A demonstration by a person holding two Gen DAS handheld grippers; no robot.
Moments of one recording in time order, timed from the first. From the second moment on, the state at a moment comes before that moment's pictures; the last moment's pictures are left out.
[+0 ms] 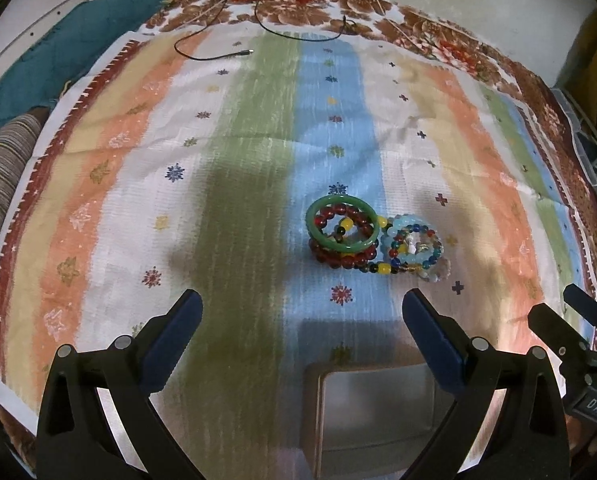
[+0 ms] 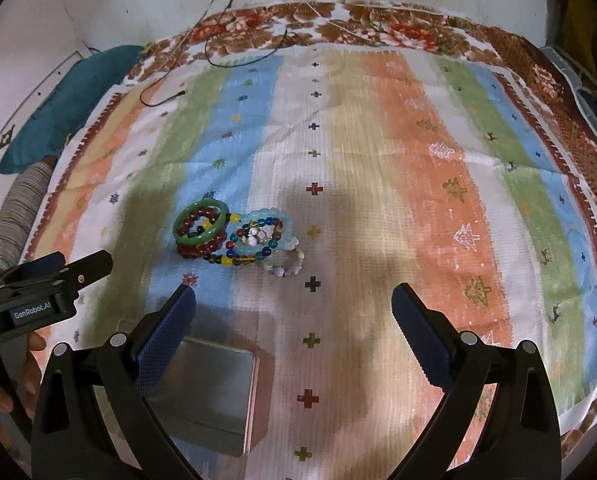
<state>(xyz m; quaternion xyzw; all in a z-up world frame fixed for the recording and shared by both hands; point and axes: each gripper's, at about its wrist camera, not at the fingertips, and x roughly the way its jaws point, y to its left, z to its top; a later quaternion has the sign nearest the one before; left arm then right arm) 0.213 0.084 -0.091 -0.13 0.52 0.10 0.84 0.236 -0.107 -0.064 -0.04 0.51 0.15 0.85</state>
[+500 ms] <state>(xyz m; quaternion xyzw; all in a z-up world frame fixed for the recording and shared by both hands) 0.247 0.097 -0.122 -0.19 0.55 0.10 0.81 0.267 -0.101 -0.093 -0.01 0.54 0.15 0.83</state>
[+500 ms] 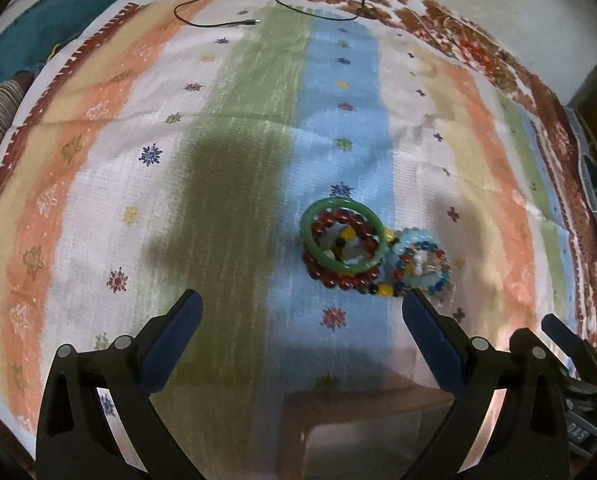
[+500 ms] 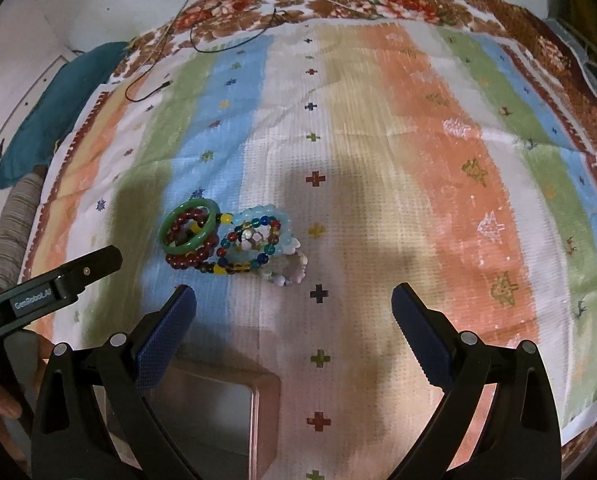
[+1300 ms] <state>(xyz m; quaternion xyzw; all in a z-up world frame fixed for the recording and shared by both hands) 0.295 0.110 -0.170 -0.18 0.59 0.09 0.78 0.306 -0.084 -0.127 0.01 0.56 0.14 0.82</state>
